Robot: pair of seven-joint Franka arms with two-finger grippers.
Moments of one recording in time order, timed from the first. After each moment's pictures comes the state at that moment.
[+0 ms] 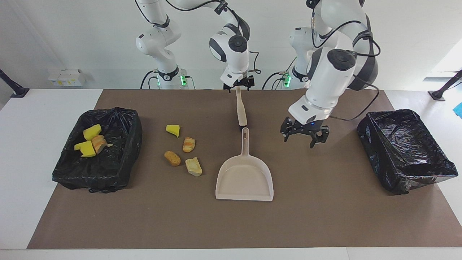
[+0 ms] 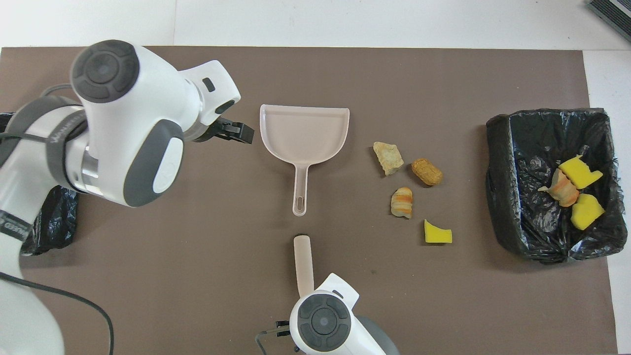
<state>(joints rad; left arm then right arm) -0.33 0.29 -0.11 -1.58 -0.02 2.03 -0.10 0.83 -0.02 0.07 -2.30 0.29 2.13 0.65</state>
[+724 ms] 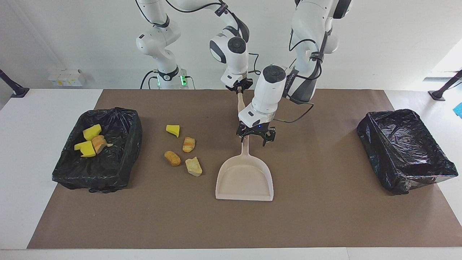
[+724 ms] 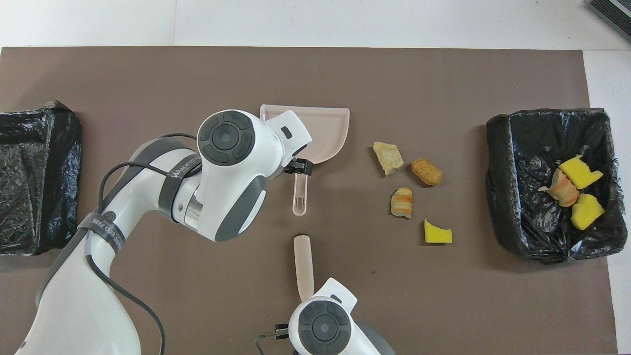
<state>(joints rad) -0.52 0.30 -0.11 -1.81 -0.02 2.27 -0.40 0.85 -0.02 0.07 -2.33 0.31 2.19 0.65</state>
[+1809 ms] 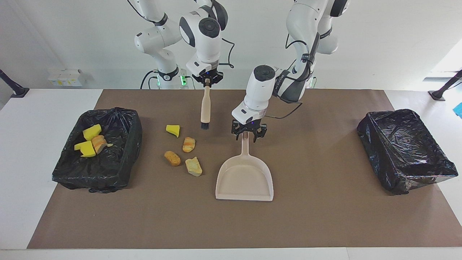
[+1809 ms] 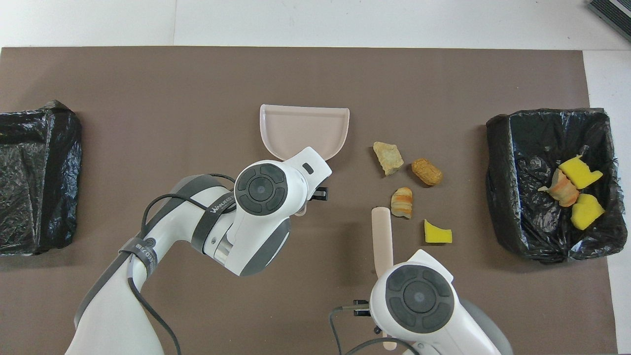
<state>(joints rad) -0.57 0.29 -0.11 -1.91 -0.02 2.37 -0.51 0.56 -0.26 0.04 -2.28 0.02 1.74 0.60</state>
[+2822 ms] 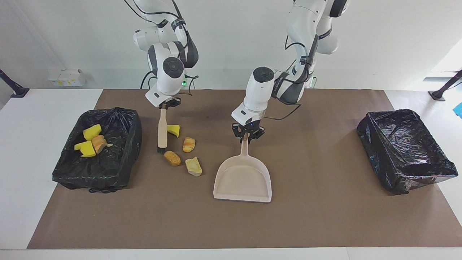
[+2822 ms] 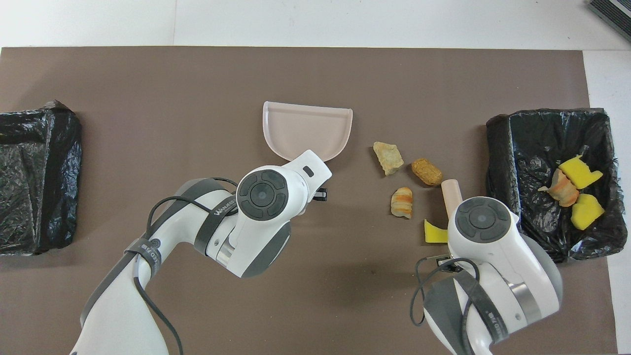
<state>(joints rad) -0.58 0.29 -0.09 -1.92 0.00 2.40 -0.53 0.26 -0.12 0.06 -2.37 -0.19 1.84 0.32</state>
